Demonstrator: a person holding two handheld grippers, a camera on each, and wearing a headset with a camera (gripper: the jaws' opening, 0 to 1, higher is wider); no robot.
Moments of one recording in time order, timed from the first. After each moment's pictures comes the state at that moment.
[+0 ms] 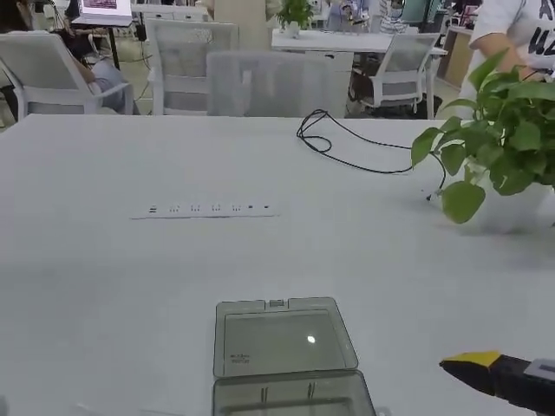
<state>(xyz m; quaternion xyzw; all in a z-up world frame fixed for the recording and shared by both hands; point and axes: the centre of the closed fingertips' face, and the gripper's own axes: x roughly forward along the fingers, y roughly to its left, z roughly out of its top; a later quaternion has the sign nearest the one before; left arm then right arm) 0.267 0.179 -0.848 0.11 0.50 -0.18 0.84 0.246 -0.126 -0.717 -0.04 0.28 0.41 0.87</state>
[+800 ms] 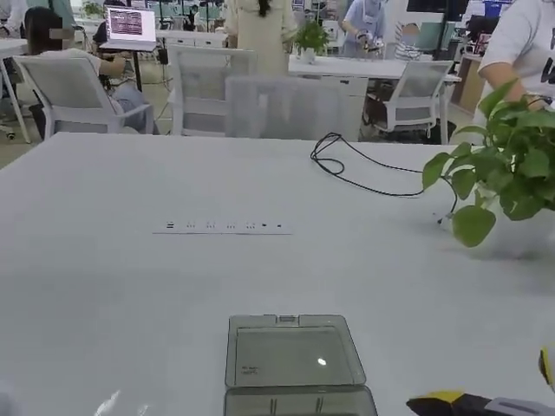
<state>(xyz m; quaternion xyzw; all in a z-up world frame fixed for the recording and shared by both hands) 0.258 0.138 -0.813 0.04 0.42 -0.21 0.88 0.243 -0.094 -0.728 0.04 0.31 0.39 0.86</state>
